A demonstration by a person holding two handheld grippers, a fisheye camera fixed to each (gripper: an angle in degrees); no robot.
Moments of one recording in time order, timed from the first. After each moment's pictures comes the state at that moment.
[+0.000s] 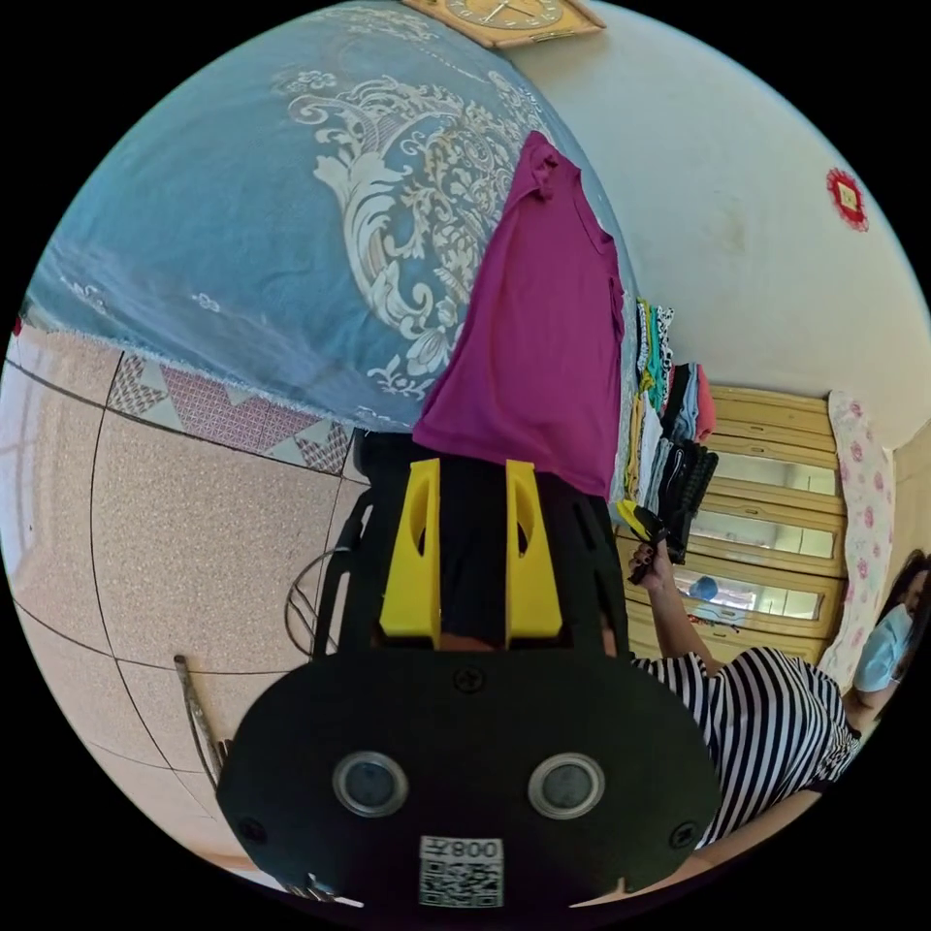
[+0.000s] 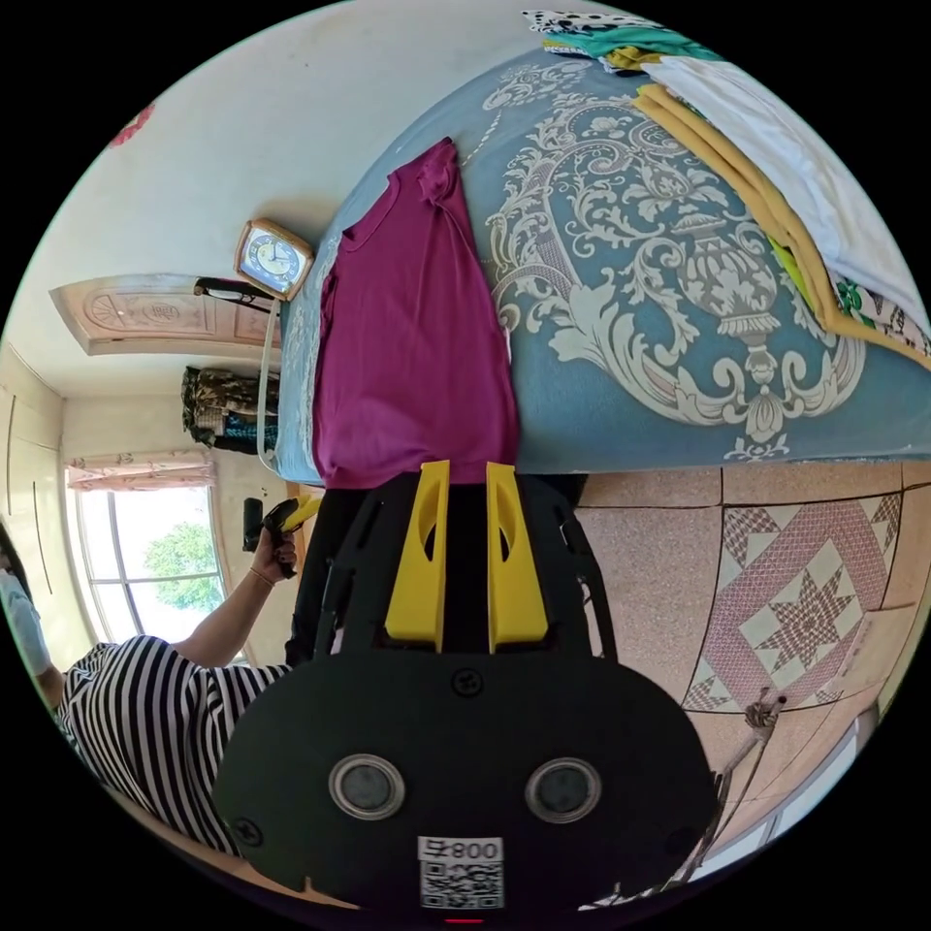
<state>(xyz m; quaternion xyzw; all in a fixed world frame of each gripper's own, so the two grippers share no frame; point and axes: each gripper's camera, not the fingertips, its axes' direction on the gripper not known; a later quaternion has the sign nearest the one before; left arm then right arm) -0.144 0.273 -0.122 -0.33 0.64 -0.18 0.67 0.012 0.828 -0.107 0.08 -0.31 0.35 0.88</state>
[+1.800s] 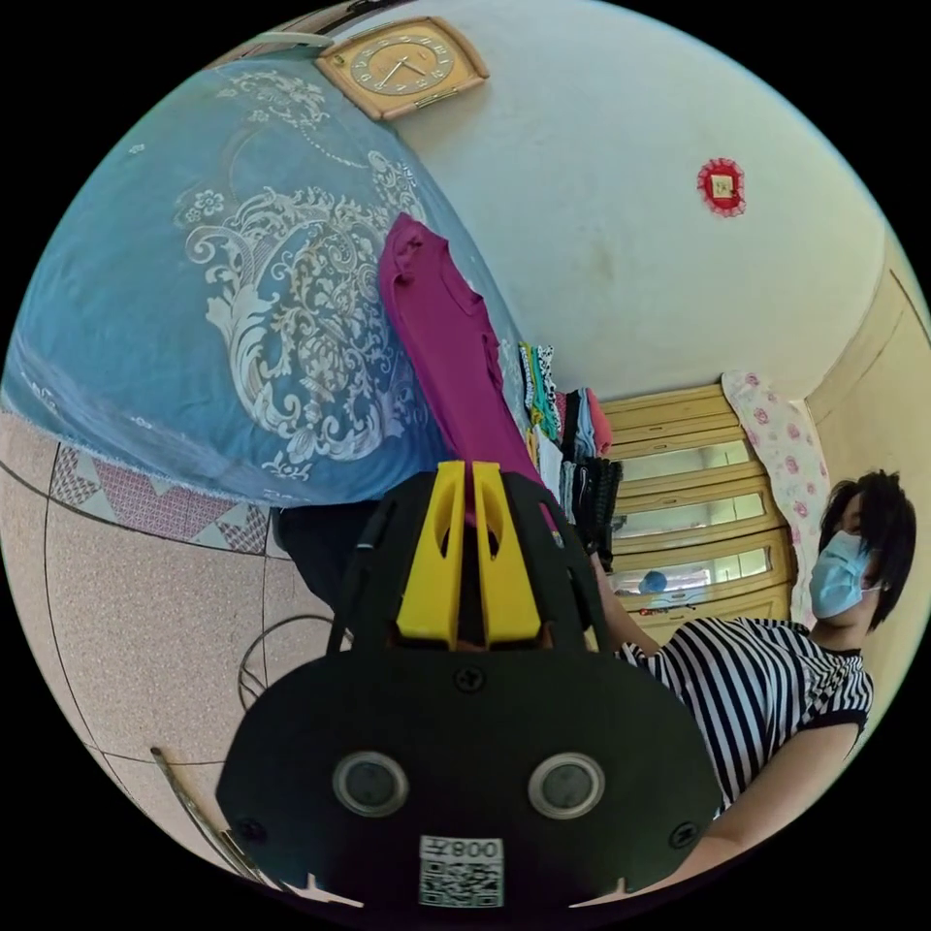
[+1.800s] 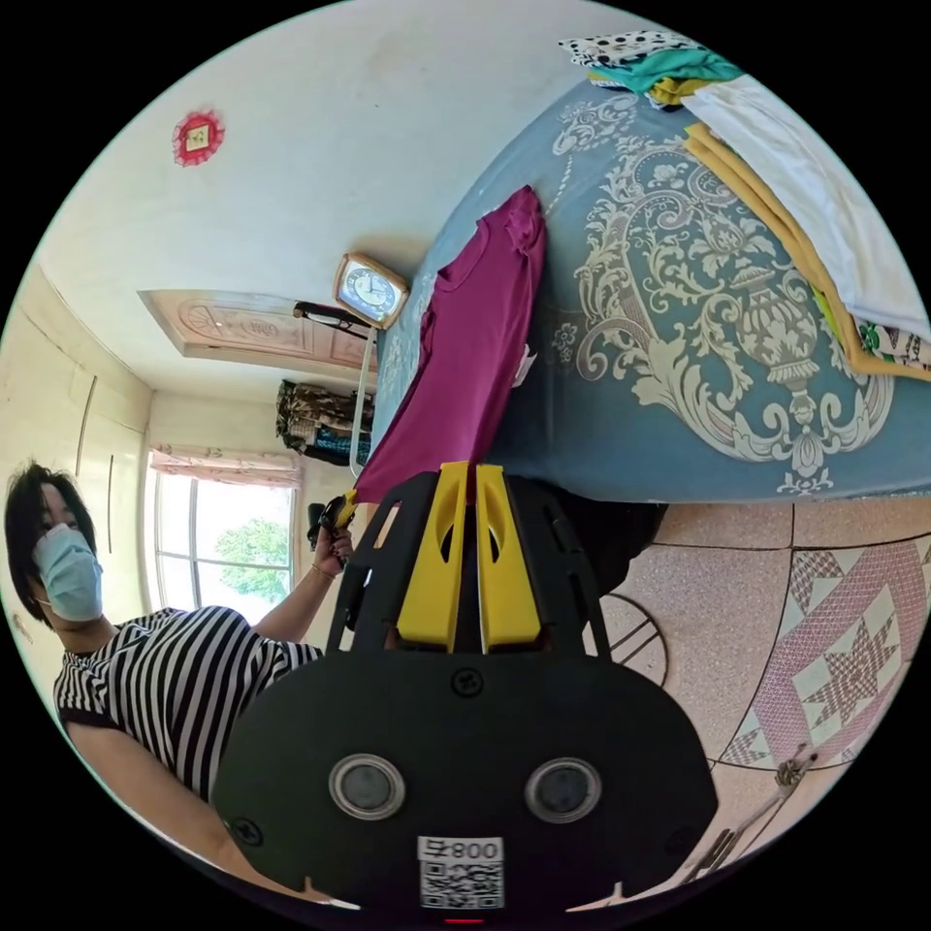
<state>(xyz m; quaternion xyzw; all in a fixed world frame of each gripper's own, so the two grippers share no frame) -0.263 0.321 -0.339 -0.17 0.73 -0.21 0.62 -0.058 0.965 -0.166 0.18 -0.41 0.31 0.84</state>
